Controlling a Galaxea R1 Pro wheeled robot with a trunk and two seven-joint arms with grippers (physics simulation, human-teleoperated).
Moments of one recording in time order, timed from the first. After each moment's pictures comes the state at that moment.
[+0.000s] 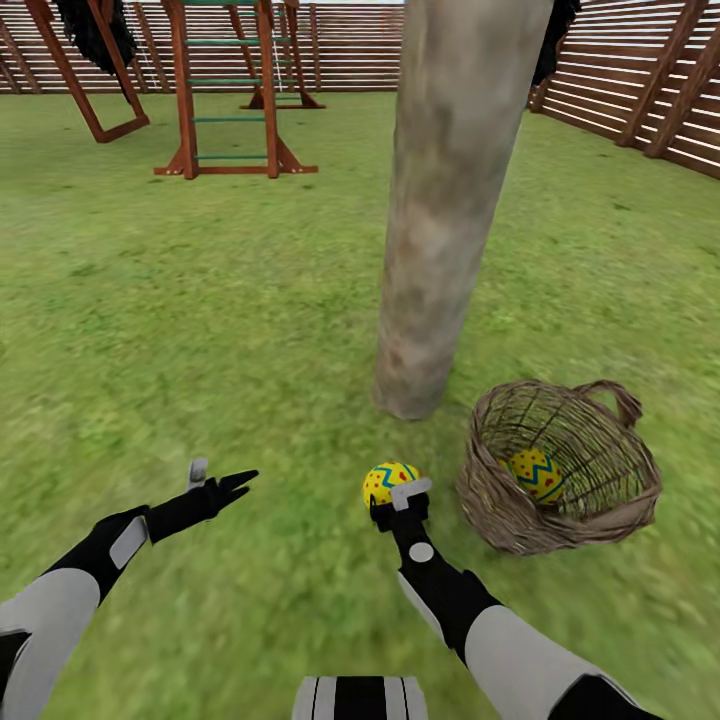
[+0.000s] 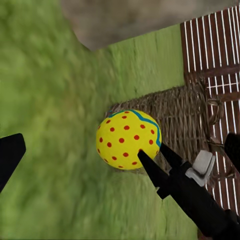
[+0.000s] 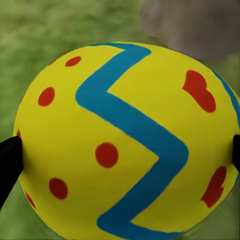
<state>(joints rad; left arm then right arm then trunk) -0.86 0.27 0.15 -0.30 0.39 0.49 -1.13 -0.74 0.17 0.49 -0.44 -0.08 -0.15 -0.28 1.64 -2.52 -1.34</state>
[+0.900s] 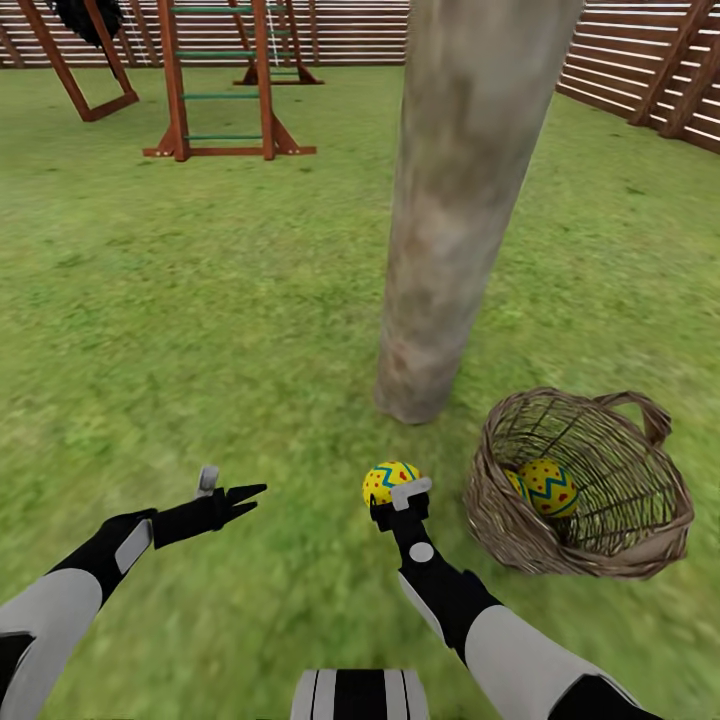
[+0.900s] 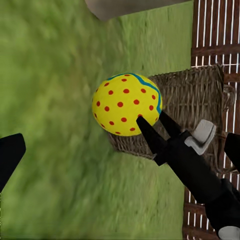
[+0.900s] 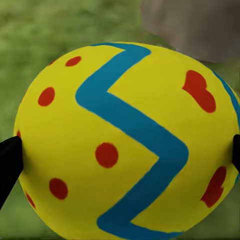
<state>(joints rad) -0.86 0.27 0.04 -0.29 0.40 0.57 -1.16 -0.74 0.17 0.49 -0.43 -0.08 -0.16 -0.28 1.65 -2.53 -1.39</state>
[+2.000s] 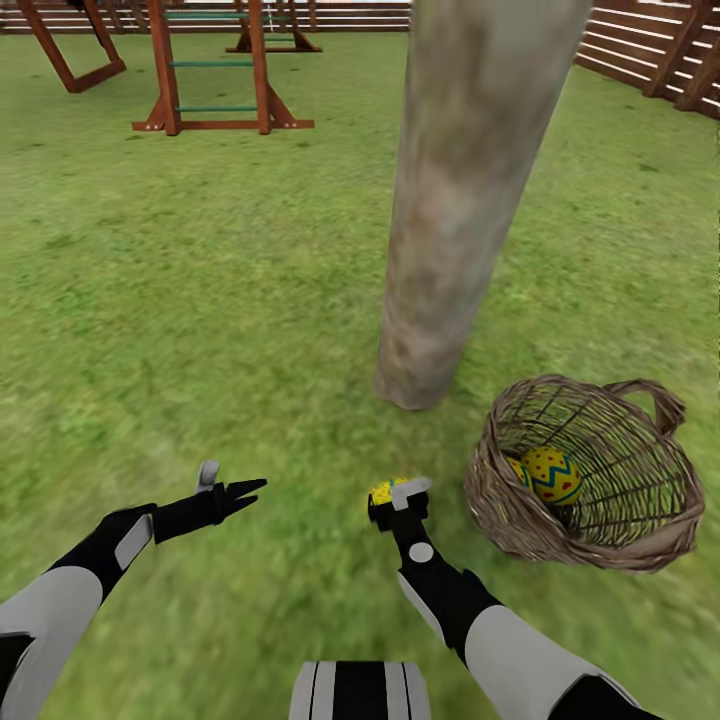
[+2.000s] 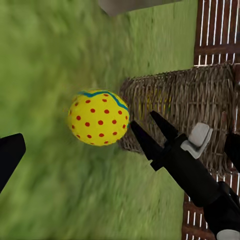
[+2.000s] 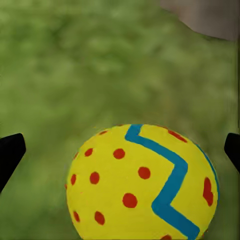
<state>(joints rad) -0.86 0.27 0.04 -0.32 0.40 0.57 -1.16 -0.74 0.17 0.49 -0.44 -0.07 -0.16 -0.28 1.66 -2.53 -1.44</state>
